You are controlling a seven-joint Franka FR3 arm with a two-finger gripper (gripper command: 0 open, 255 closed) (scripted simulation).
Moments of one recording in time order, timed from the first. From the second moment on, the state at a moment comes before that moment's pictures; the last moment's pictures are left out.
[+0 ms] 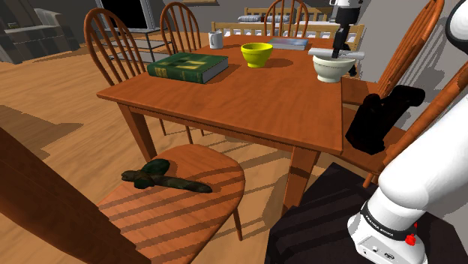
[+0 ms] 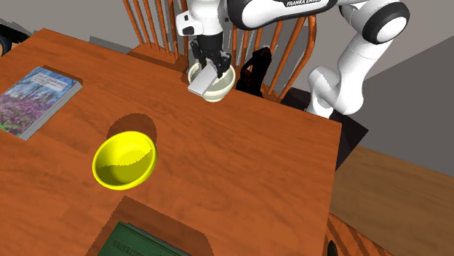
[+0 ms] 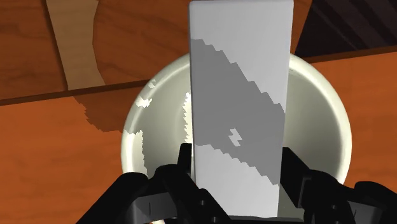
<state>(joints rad) -0.22 -0.15 -0.38 -1.68 -0.07 1.55 -0.84</state>
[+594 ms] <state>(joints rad) -0.22 -0.15 -0.38 -1.69 -0.07 1.56 -0.84</state>
